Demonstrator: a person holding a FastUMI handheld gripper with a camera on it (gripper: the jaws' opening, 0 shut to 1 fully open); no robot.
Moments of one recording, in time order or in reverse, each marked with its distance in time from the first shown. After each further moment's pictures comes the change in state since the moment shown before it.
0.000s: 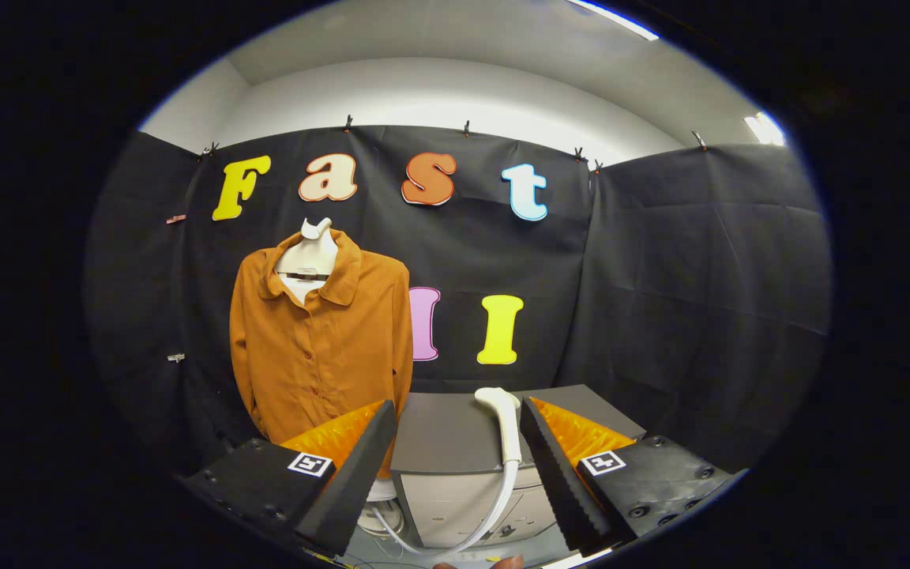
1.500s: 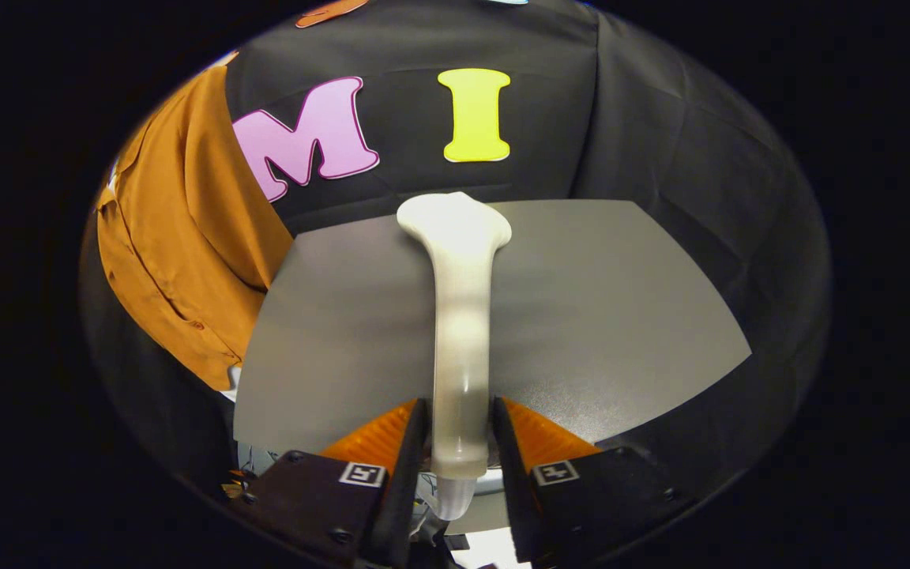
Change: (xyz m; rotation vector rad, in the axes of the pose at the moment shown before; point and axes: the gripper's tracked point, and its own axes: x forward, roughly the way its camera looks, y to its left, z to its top) arm 0.221 -0.087 -0.253 0.092 0.749 -0.006
